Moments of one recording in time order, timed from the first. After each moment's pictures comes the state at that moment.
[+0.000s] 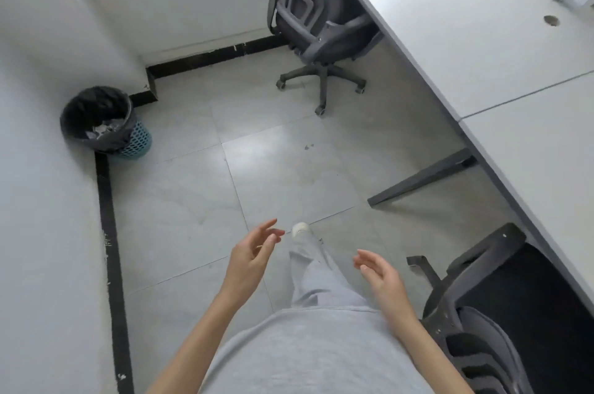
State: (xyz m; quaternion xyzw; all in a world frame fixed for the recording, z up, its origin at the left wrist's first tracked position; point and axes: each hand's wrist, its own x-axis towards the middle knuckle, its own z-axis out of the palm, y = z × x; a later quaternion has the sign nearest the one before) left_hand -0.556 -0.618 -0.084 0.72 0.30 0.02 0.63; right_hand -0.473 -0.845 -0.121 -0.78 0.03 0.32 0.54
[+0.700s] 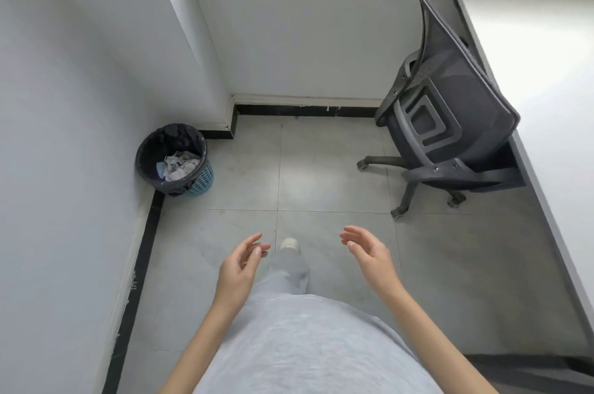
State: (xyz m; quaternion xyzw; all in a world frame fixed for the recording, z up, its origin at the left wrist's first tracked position) left_hand -0.321 -0.280 -0.109 0.60 0.48 0.17 0.61; right_hand -0.123 -0.412 -0.105 -0.76 -0.19 0.40 0.48
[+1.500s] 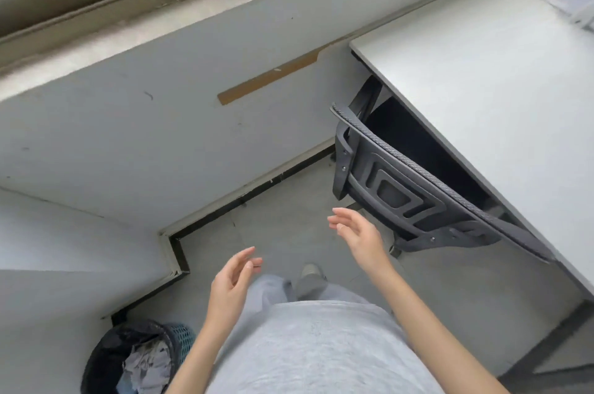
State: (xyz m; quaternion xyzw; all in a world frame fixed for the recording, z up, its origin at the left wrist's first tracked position) left_hand 0.042 0.064 -0.081 0.74 0.32 0.00 0.59; right_hand 0.184 -0.127 -0.087 -0.75 0.01 0.26 0.60
